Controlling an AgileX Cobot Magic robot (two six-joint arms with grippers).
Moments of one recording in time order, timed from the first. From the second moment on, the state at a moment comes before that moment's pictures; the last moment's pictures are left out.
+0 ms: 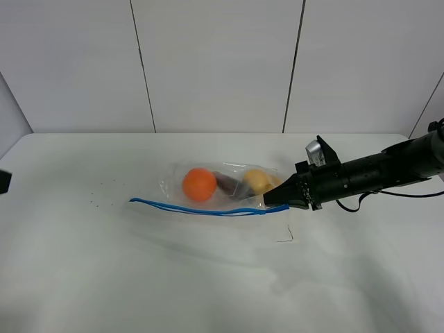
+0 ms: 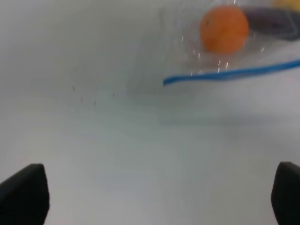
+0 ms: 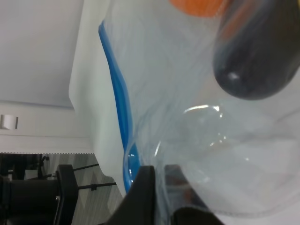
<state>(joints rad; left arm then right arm) 0.00 0.72 -0.86 -0.24 0.91 0.42 0.01 2.04 -0.99 1.38 1.12 -1.18</state>
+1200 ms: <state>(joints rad) -1.11 1.69 -0.90 1.69 0.60 -0.91 0.01 2.04 -0.99 1.38 1.09 -1.14</state>
